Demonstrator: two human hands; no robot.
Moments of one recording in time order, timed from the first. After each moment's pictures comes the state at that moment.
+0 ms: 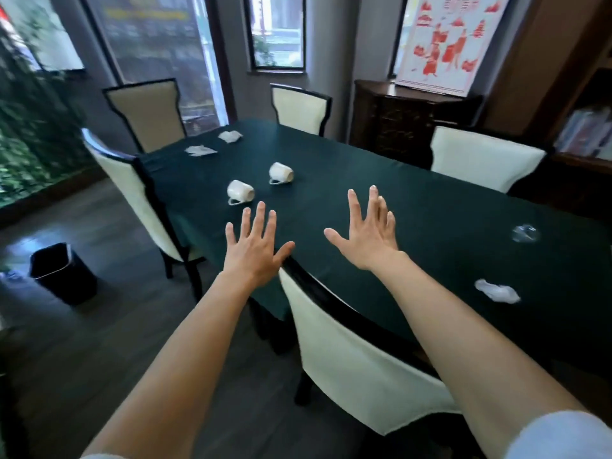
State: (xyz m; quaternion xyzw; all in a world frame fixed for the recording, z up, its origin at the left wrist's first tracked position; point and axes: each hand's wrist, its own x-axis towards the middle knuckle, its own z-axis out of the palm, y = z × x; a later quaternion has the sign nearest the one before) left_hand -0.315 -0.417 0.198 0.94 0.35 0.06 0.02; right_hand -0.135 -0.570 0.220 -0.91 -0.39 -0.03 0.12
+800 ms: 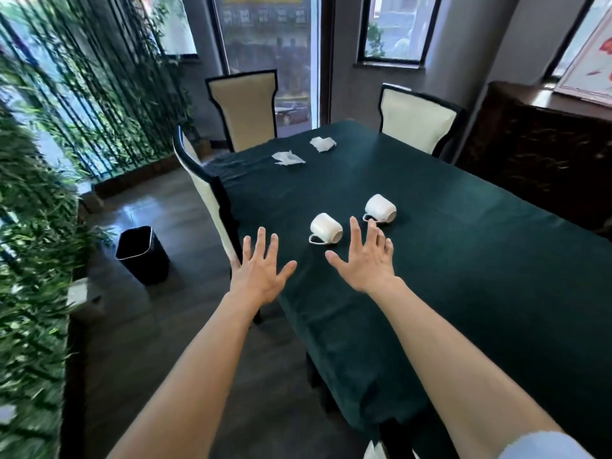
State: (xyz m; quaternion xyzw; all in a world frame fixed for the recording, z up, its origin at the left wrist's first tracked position) left_hand -0.288 -0.097 0.148 0.85 0.53 0.00 0.10; right_hand -0.079 -0.185 0.156 -0.85 -0.51 0.06 0.11
